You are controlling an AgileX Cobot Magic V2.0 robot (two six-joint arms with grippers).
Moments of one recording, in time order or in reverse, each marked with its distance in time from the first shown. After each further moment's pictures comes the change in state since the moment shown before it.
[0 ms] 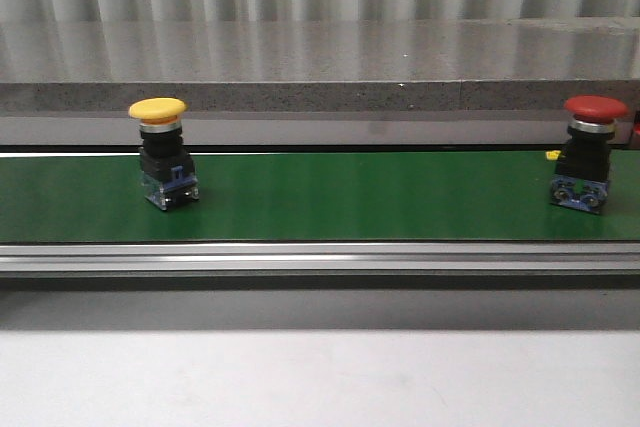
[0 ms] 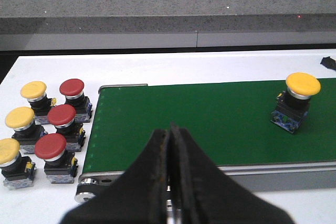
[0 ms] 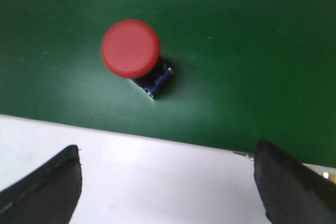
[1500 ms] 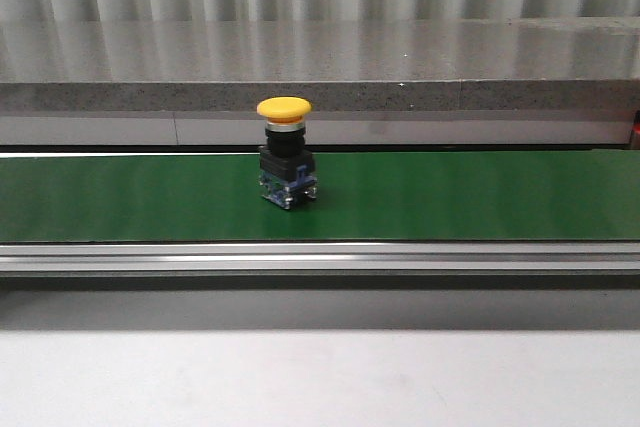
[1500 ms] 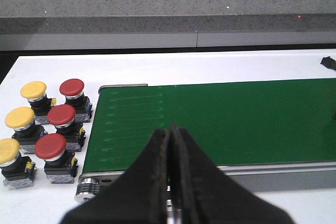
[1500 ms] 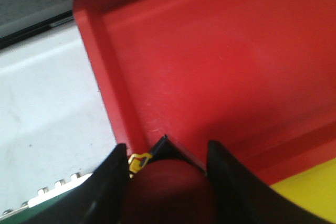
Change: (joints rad) left arm 0.000 0.000 0.000 0.000 0.000 0.000; right arm -0.513 0.600 -0.471 -0.044 -0.143 0.078
